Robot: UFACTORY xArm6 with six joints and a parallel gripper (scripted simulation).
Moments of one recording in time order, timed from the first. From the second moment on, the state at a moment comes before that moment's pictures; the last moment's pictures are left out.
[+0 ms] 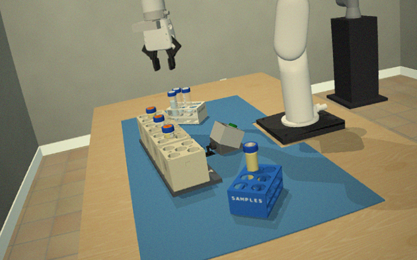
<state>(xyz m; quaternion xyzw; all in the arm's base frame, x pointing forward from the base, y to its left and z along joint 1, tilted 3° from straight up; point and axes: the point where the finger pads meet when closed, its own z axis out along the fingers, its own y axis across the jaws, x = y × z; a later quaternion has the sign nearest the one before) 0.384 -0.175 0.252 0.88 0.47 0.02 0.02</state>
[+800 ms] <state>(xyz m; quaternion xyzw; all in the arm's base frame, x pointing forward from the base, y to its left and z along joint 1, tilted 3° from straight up) 0.369 -0.277 0.253 0.88 0.47 0.02 0.02</state>
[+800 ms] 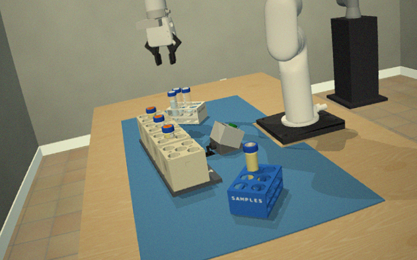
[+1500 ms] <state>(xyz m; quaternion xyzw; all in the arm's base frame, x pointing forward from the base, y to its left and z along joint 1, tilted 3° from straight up) 0.367 -0.297 0.243 0.88 0.47 0.02 0.02</state>
